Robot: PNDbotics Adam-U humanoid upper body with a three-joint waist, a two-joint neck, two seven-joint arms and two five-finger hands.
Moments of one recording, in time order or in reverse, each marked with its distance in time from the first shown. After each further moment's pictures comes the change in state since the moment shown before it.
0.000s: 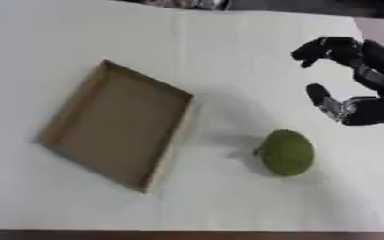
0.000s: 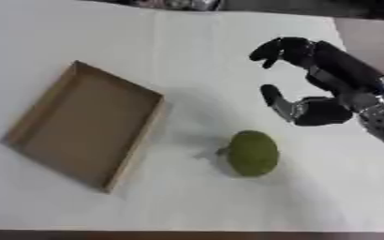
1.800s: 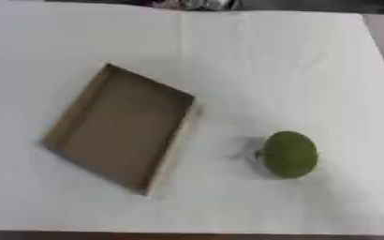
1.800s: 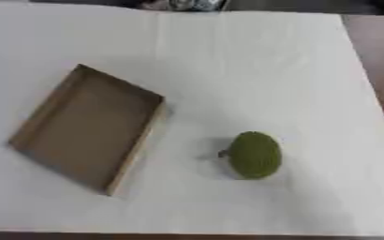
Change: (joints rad) left arm 0.005 -0.018 0.007 0.000 -0.002 -0.006 0.016; right arm -0.069 0.048 -0.374 -0.166 -0.339 0.258 0.218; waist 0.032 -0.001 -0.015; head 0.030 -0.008
